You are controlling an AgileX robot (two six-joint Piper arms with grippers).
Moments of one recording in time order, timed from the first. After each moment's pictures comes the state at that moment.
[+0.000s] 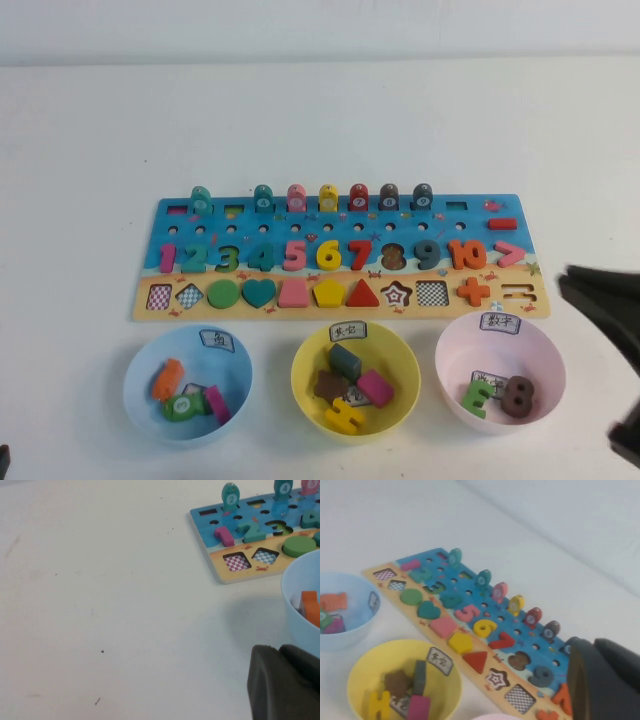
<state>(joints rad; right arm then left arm) 0.68 0.74 -0.54 0.15 0.14 -0.40 -0.16 -0.01 0.03 0.07 0.37 0.03</state>
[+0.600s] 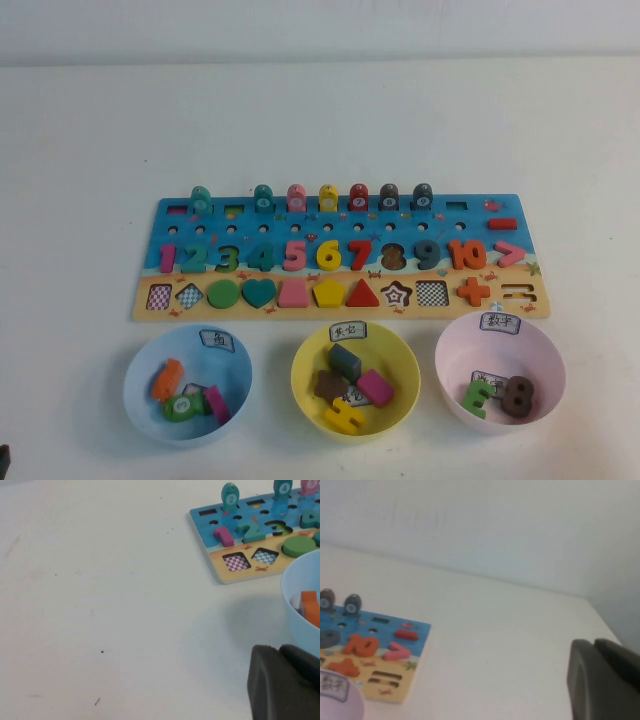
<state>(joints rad) 0.07 0.09 0.00 0.24 0.00 -0.40 -0.16 -0.01 0.03 0.07 0.37 0.03</state>
